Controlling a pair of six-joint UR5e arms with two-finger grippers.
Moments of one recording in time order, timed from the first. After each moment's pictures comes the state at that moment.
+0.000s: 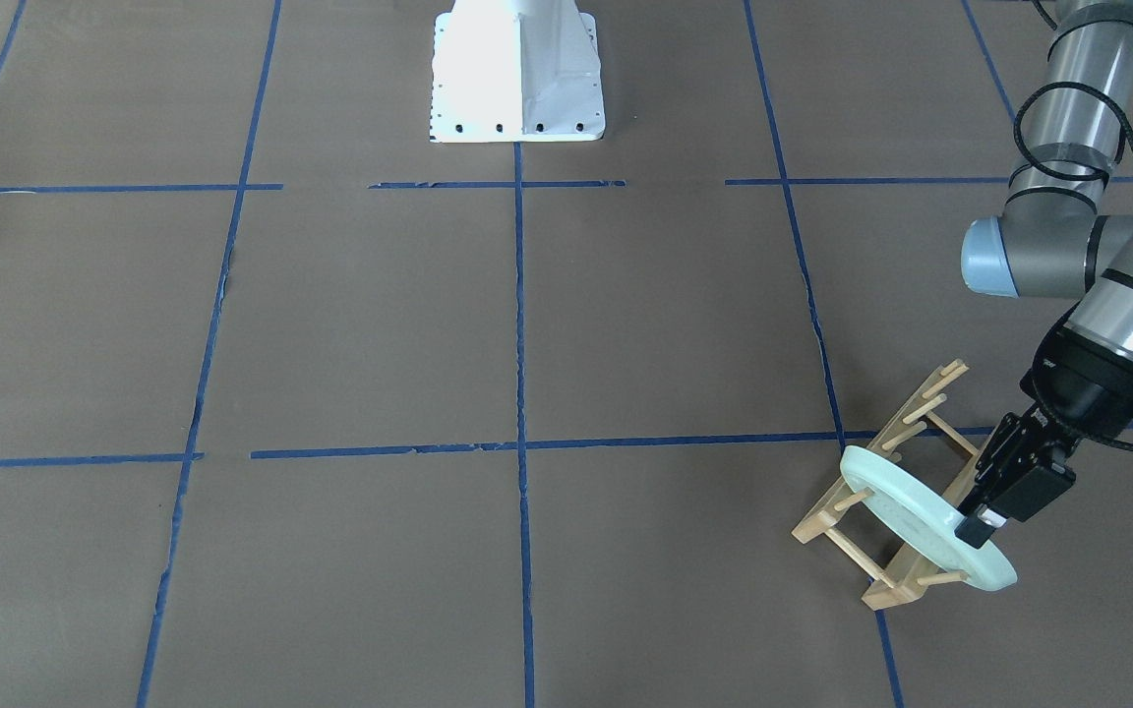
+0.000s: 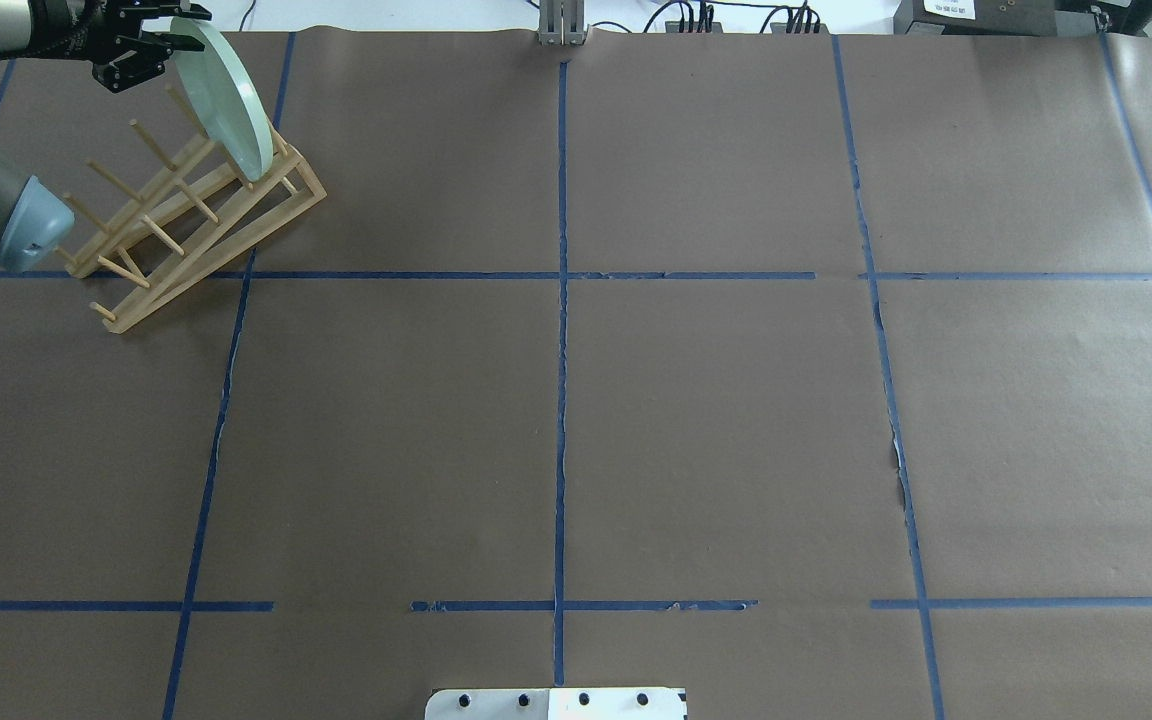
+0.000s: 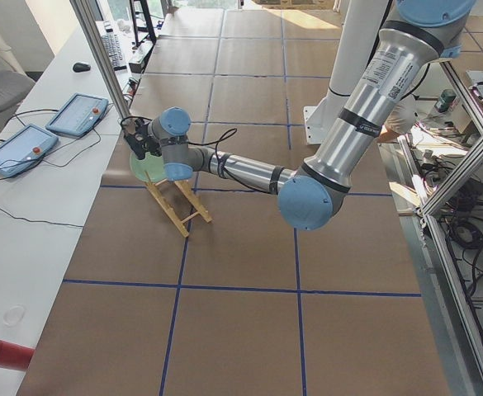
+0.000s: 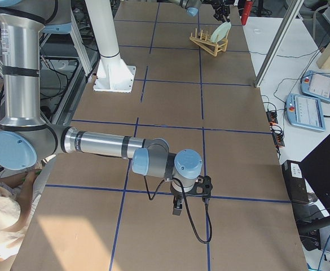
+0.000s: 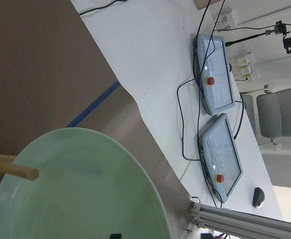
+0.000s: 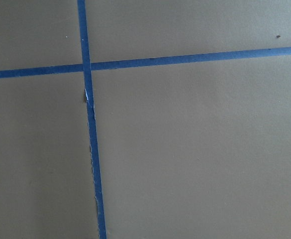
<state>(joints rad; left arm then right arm) -1.12 -2.07 -1.27 -2.75 -2.02 -2.02 1.62 -1.62 1.56 -1.62 2.32 -0.02</state>
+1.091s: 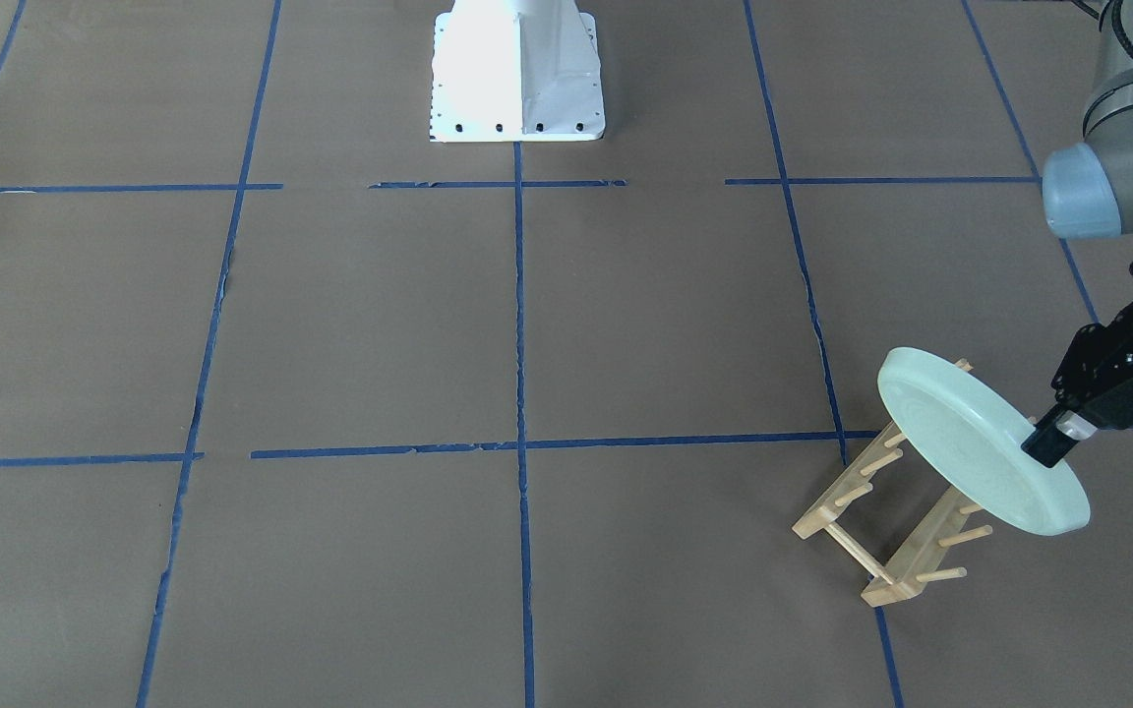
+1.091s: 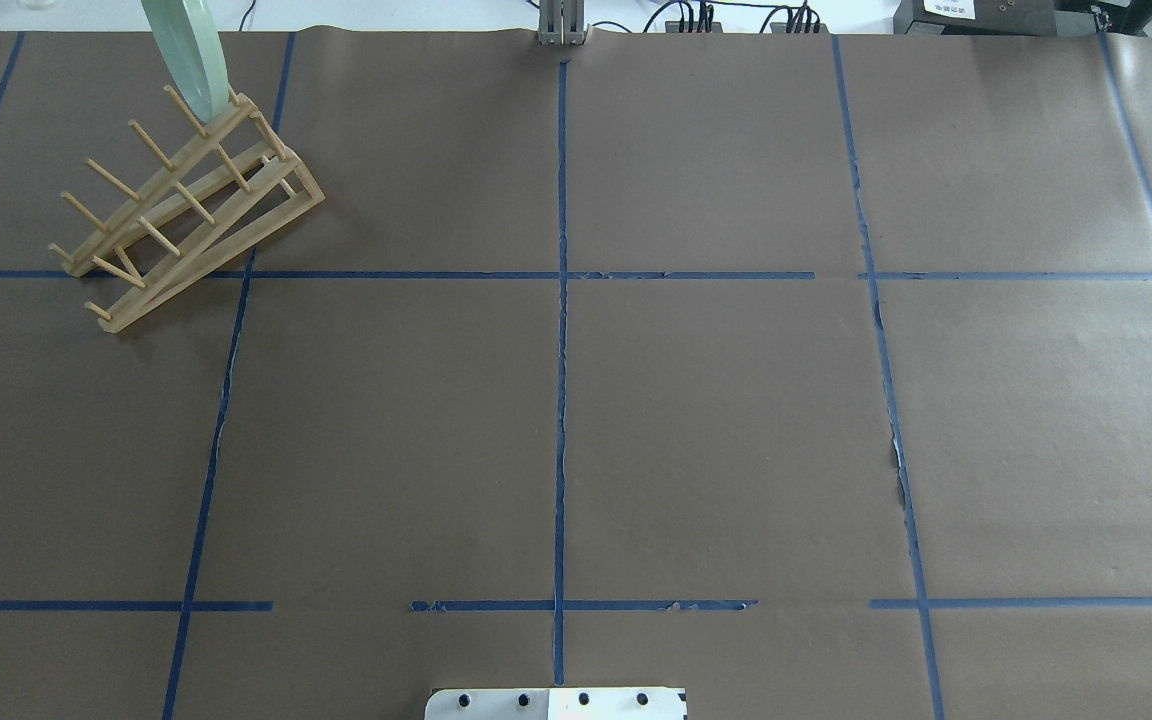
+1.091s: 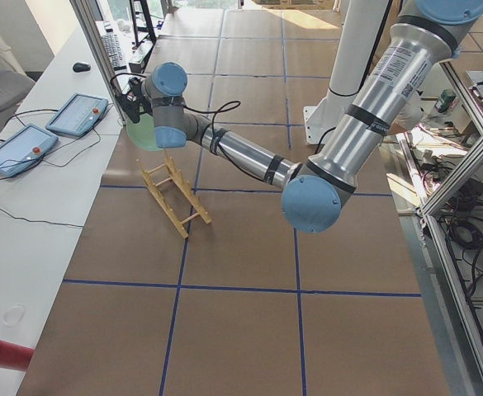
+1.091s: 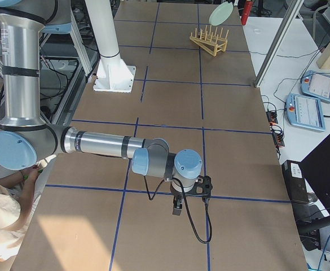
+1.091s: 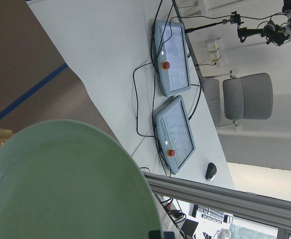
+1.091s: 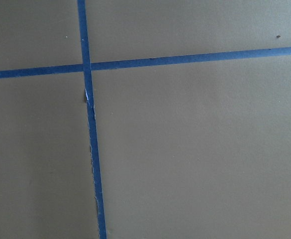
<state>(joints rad) -1.26 -2.10 -1.52 -2.55 -2.24 -2.13 1.62 -1.62 1.56 -1.62 2.32 -0.02</state>
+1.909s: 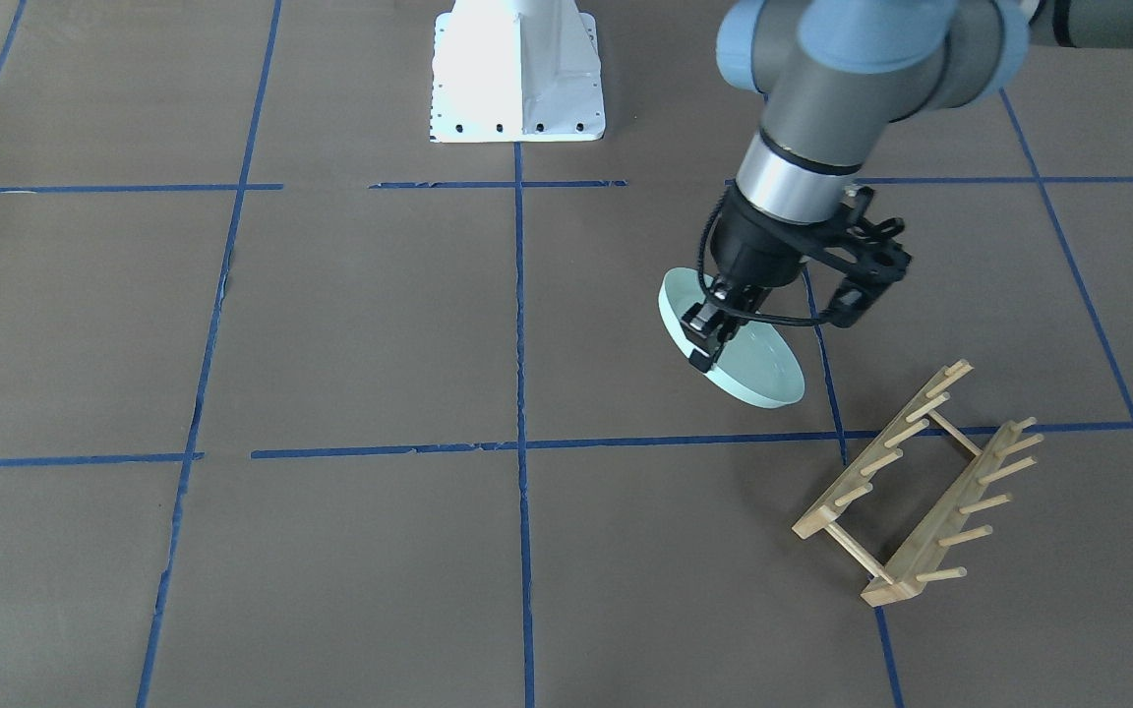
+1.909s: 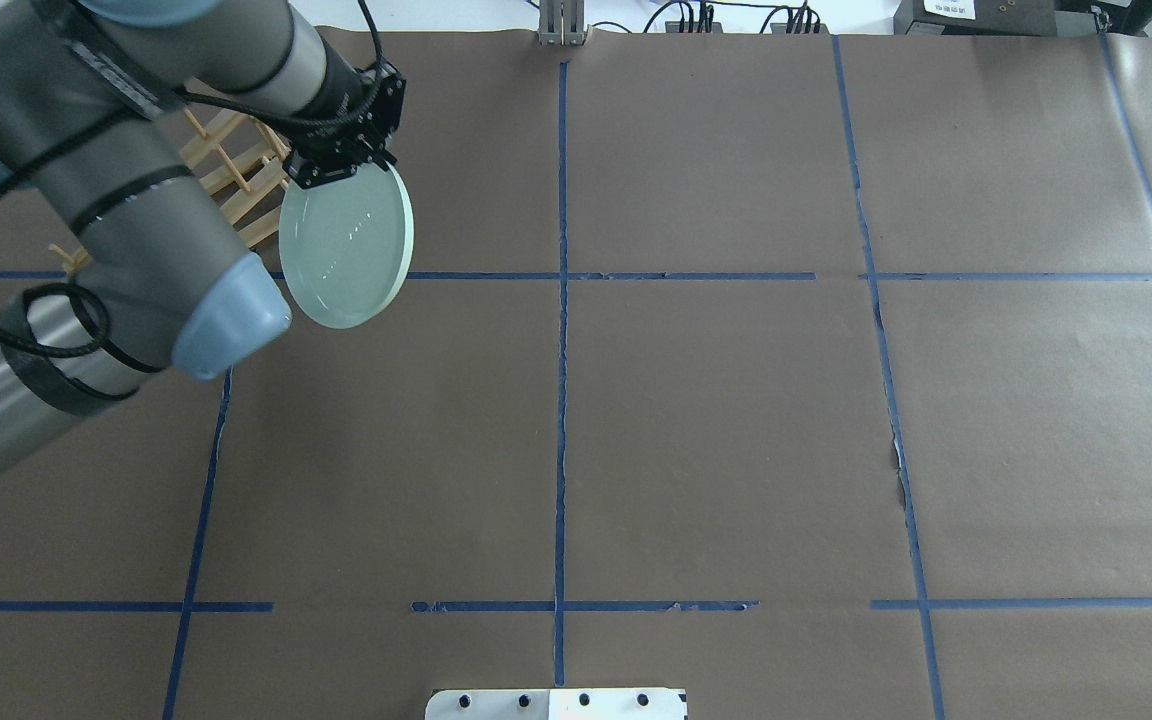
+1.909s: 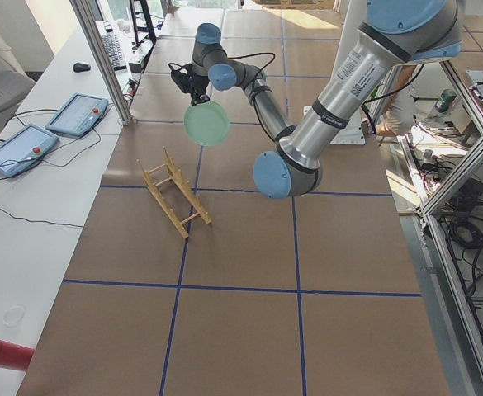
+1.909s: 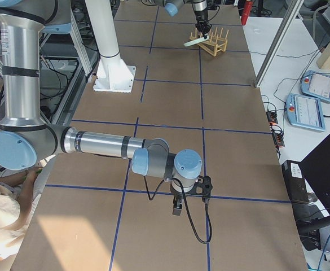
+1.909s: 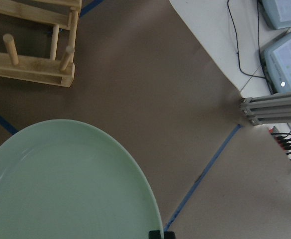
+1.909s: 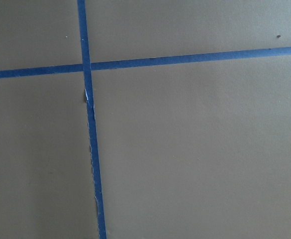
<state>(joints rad) -0.78 -2.30 -1.74 -1.52 -1.89 -1.76 1.62 -1.62 1.56 -1.62 2.32 -0.02</state>
